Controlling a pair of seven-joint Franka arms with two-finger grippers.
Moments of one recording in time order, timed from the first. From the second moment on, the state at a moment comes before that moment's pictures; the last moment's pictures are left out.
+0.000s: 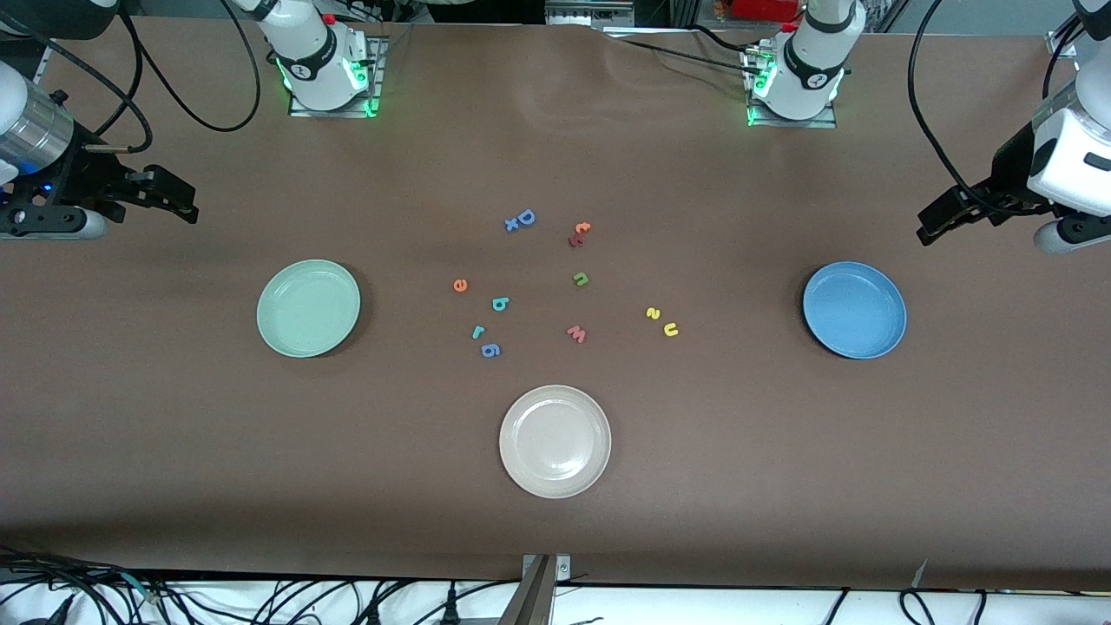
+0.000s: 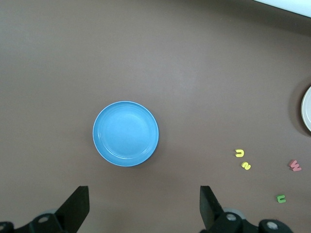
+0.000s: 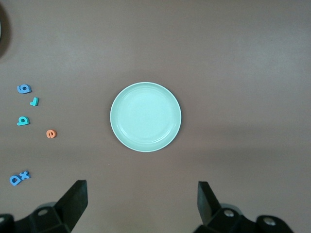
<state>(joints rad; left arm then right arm) 0.12 -0.02 -0.18 -1.65 0.02 1.66 -0.37 -0.01 -0.02 0.07 -1.71 -0.01 1.66 0.05</state>
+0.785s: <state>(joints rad) 0.12 -0.01 -0.18 -1.65 0.02 1.65 -0.37 -0.01 -0.02 0.07 -1.71 -0.01 1.66 0.05</state>
